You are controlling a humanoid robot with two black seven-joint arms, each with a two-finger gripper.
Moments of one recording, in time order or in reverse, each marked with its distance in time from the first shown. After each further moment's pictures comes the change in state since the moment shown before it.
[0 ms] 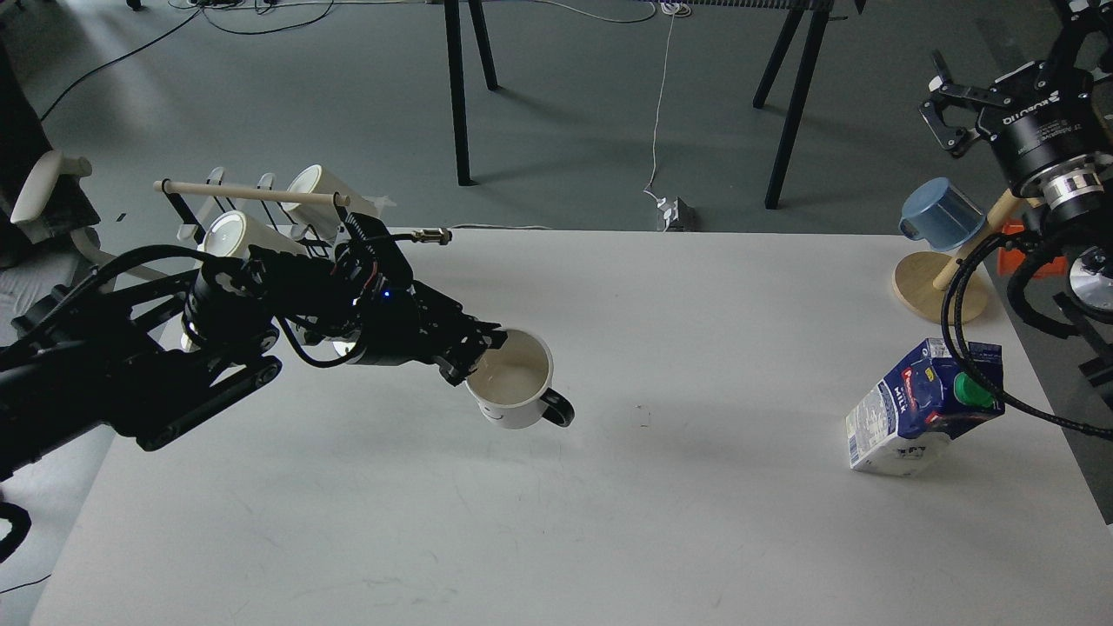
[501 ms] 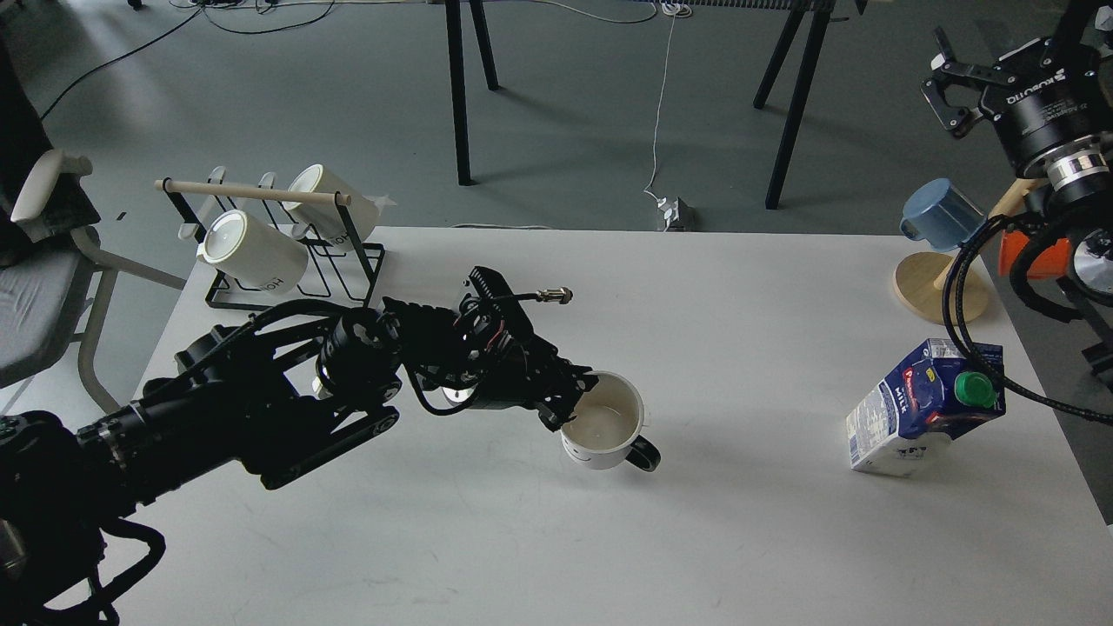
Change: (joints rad) left arm 0.057 -0.260 0.007 0.057 0.054 -0.020 0.134; right arm 0.030 -0.001 -0.003 0.010 0.000 0.000 -0.003
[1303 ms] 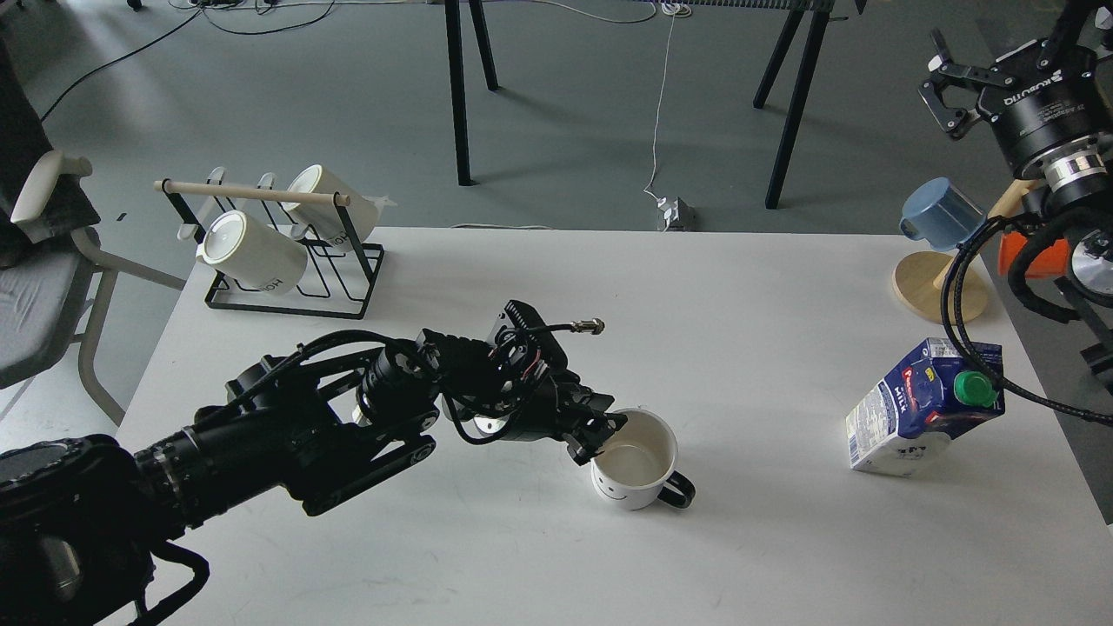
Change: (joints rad) left arm 0.044 -0.066 -0.023 0.056 0.000 -0.012 0.010; right arm -0.001 -0.003 -0.003 0.003 0.000 0.000 0.000
